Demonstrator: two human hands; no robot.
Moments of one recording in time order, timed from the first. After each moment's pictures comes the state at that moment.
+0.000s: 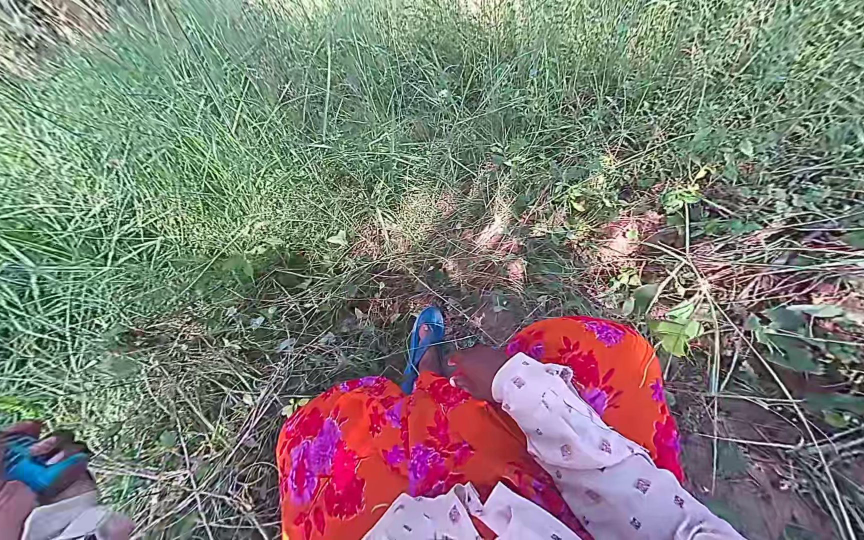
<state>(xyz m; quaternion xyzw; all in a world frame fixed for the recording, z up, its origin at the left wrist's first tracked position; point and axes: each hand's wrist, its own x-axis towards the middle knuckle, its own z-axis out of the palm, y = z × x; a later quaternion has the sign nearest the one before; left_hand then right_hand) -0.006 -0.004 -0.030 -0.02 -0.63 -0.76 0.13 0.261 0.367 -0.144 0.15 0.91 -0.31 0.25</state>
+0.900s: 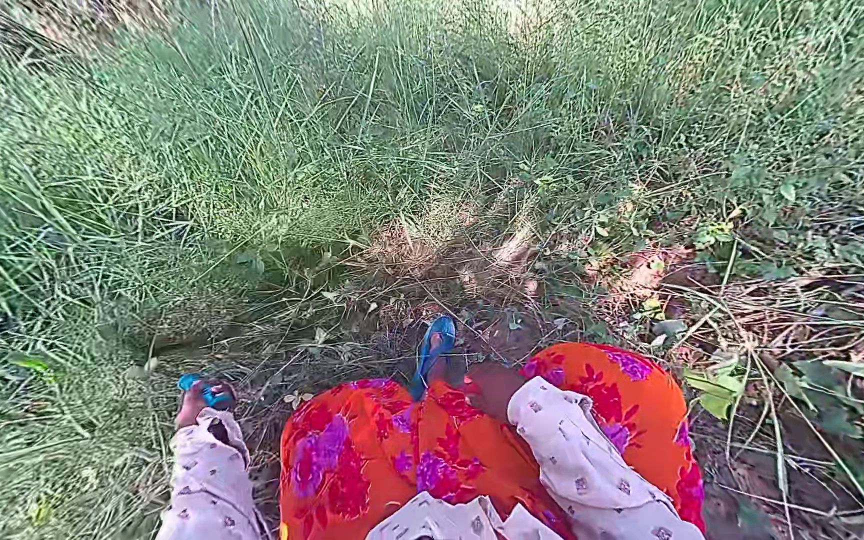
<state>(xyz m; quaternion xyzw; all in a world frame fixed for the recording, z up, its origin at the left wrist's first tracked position) -0.136 -0.023 -0.230 0.10 -0.64 -0.76 -0.06 0.258 0.365 -0.148 0.19 0.89 -0.28 0.29</state>
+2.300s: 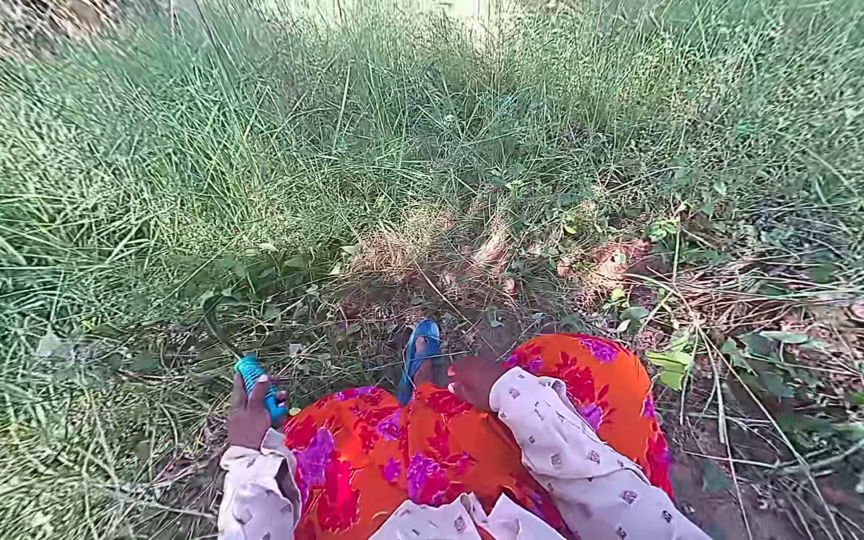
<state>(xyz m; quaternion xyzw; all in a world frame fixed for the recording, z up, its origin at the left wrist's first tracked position) 0.009 0.085 -0.181 -0.03 -0.69 -0.71 -0.10 0.259 0.369 -0.155 0.17 0.91 -0.31 0.22</state>
